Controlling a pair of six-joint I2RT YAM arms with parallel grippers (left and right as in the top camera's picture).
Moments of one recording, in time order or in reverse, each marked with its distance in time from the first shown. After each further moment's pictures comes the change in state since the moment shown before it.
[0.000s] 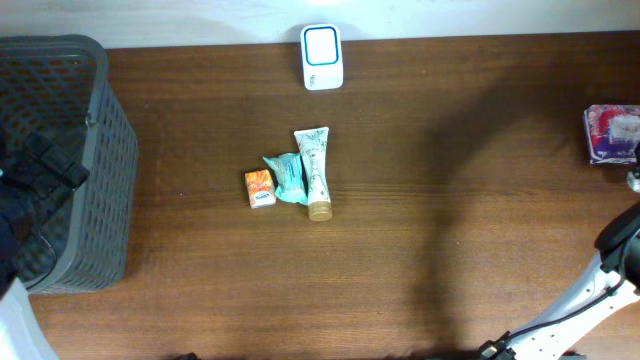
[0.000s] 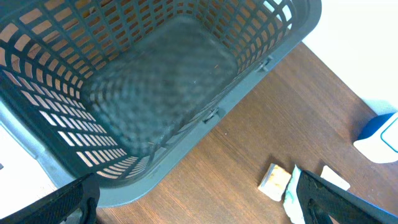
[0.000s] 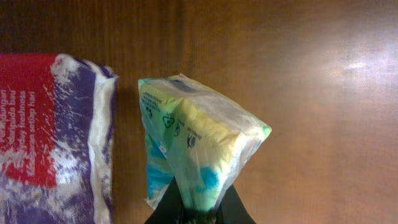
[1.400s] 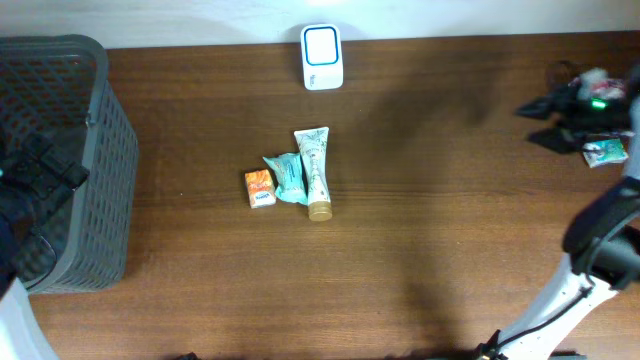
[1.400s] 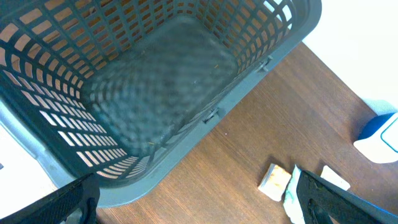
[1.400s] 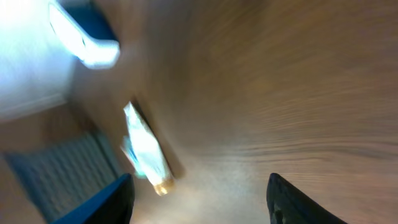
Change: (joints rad) left arm 0.000 0.000 0.000 0.000 0.000 0.000; right arm 0.300 -0.161 0.001 -0.417 -0.933 -0.760
